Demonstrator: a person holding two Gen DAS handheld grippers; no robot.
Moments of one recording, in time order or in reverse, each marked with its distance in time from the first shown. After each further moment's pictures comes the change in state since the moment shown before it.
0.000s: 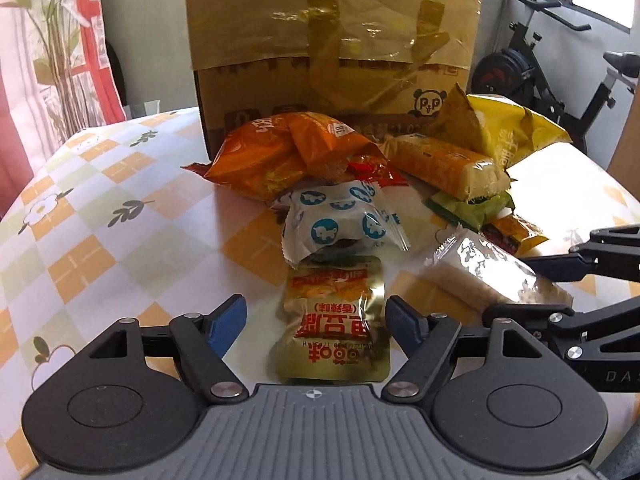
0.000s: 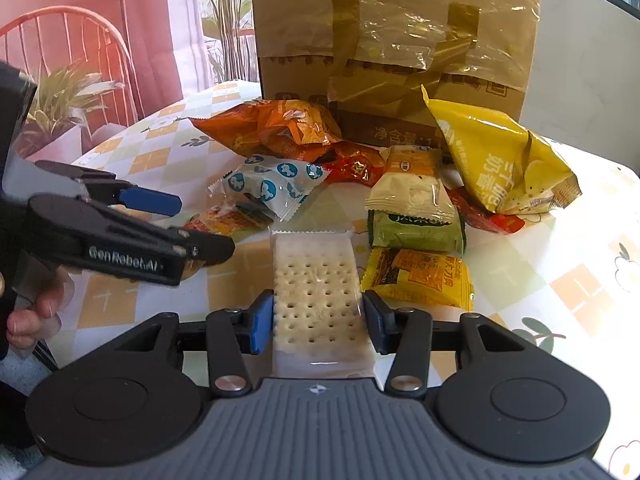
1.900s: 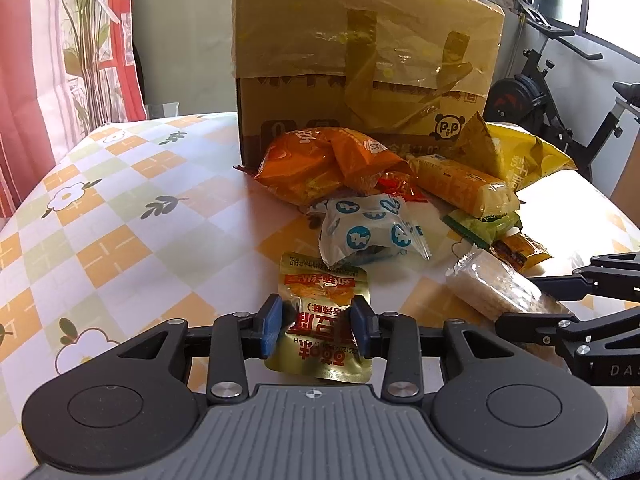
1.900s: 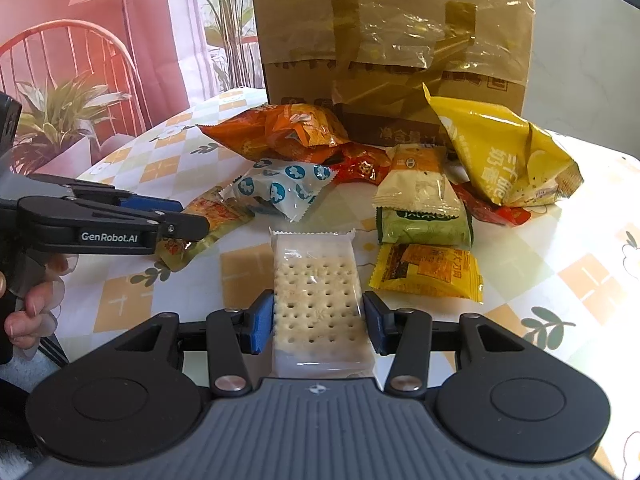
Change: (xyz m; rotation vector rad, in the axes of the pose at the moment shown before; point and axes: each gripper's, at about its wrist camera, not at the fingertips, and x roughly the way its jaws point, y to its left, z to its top) left arm -0.021 0.024 -0.008 -0.062 -0.048 0.004; right arm -0.004 -0.003 -0.004 0.034 -0.019 0.042
